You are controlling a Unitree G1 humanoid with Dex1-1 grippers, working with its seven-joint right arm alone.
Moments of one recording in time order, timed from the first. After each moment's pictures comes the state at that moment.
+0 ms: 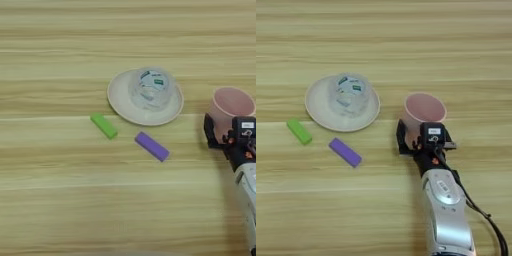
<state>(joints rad) 0.09 -0.19 -0.21 0.02 0.07 -0.01 0.12</state>
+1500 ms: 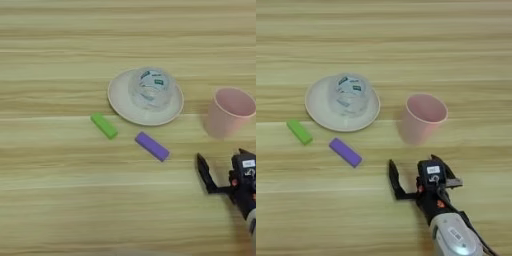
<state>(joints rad) 0.44 -0.22 -0.15 -0.27 0.07 0.10 0.27</state>
